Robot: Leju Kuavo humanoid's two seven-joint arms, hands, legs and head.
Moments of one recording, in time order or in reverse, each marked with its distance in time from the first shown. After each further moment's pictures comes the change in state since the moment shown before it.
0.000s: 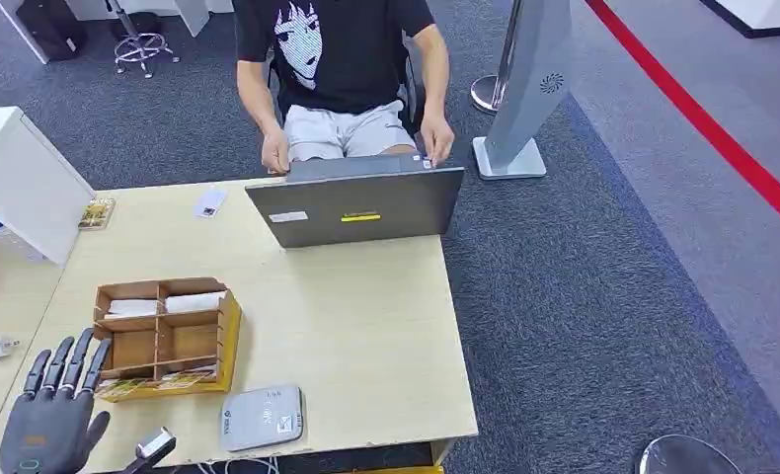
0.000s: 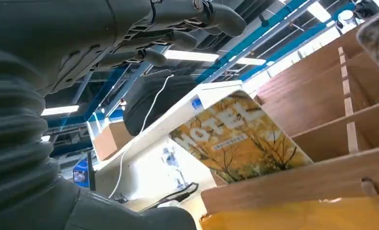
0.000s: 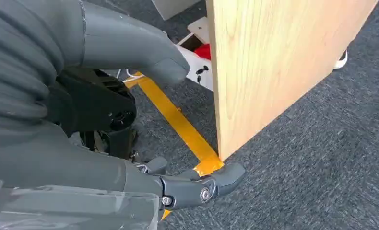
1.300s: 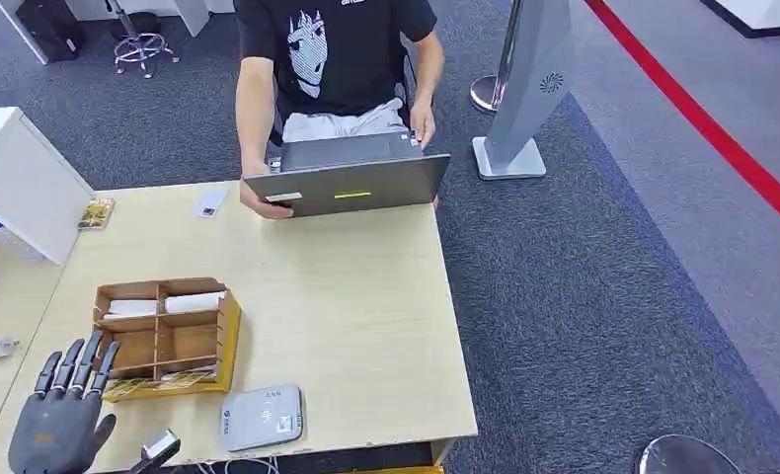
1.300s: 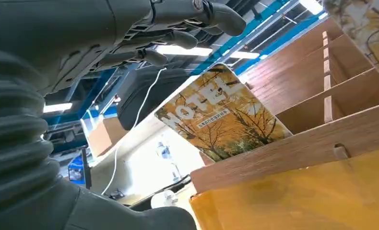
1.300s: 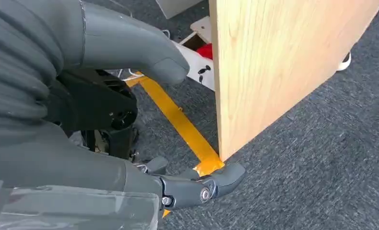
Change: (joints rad) left arm -0.017 -0.001 -0.012 0.041 -0.005 -0.016 -0.011; right arm -0.003 0.000 0.020 0.000 -0.015 -0.003 -0.002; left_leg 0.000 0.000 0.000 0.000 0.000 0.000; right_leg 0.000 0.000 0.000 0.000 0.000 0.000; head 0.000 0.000
